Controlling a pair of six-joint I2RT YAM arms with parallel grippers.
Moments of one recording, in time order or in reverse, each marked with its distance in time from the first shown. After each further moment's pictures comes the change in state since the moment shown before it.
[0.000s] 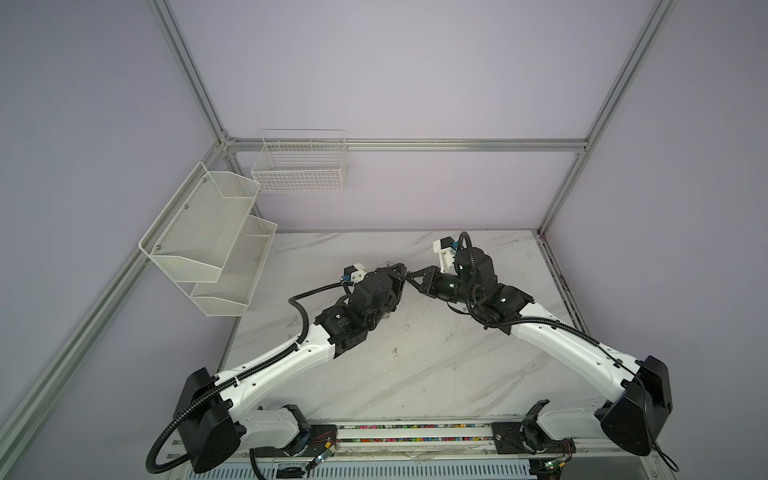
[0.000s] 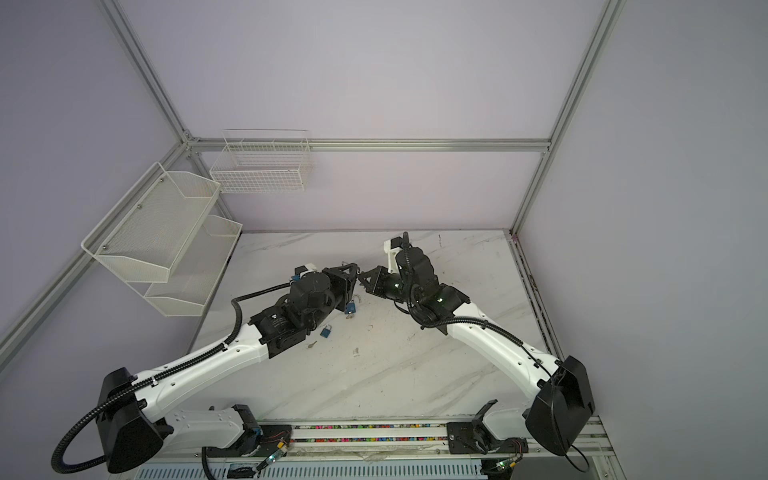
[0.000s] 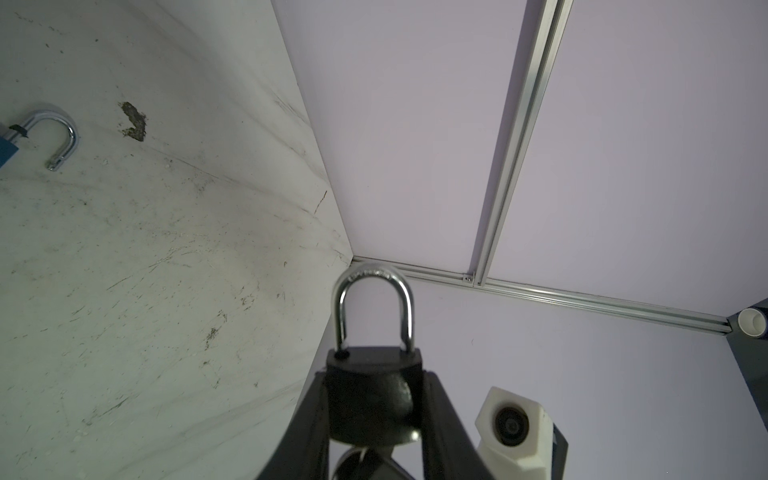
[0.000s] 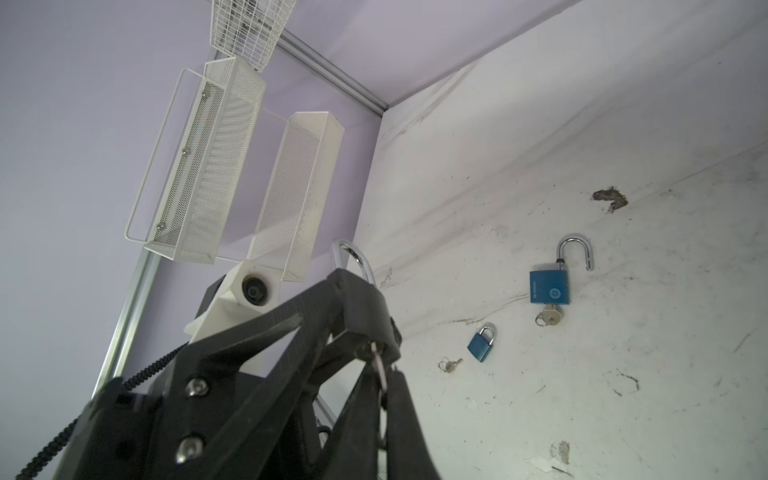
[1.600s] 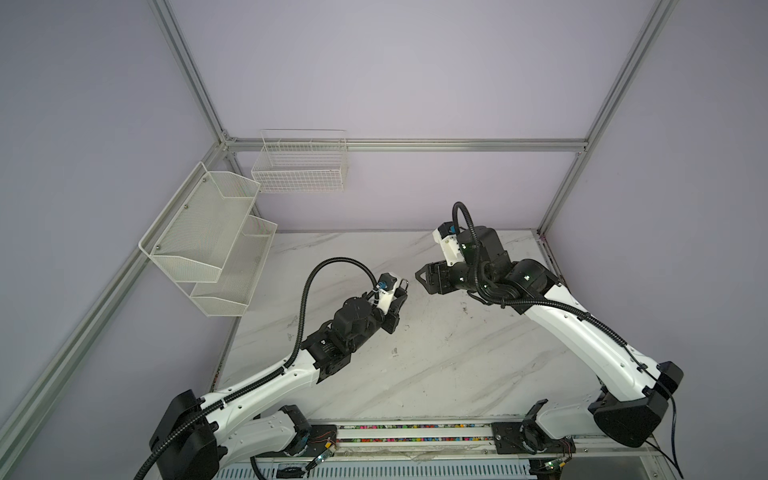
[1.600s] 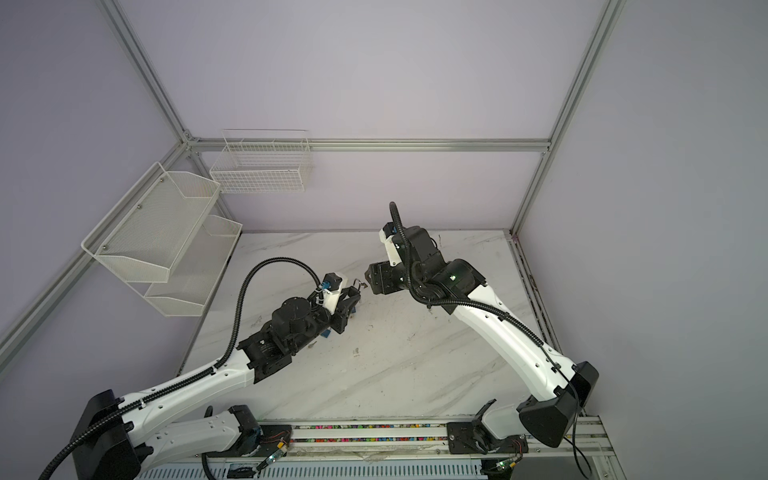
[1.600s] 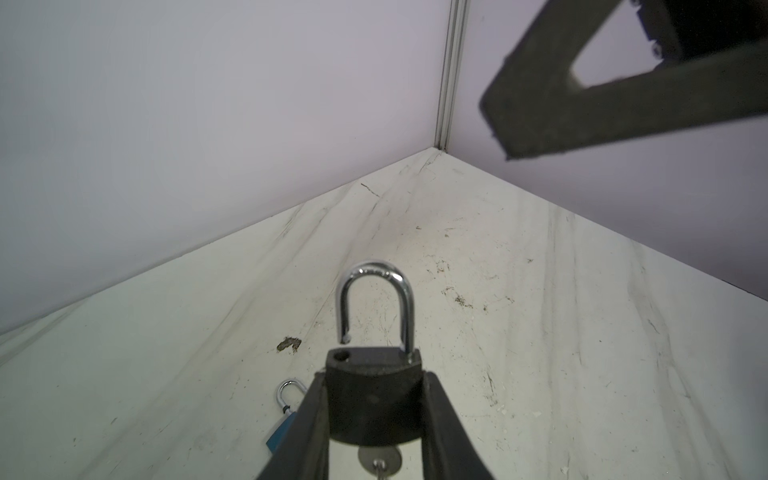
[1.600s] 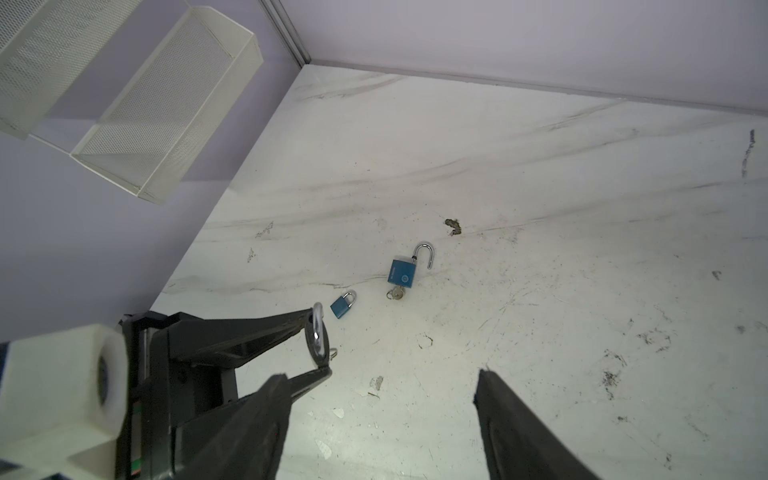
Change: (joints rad) left arm 0.035 -0.151 -0.327 0.288 0.216 1.706; right arm 0.016 0.072 0.441 -0.689 0.235 -0.572
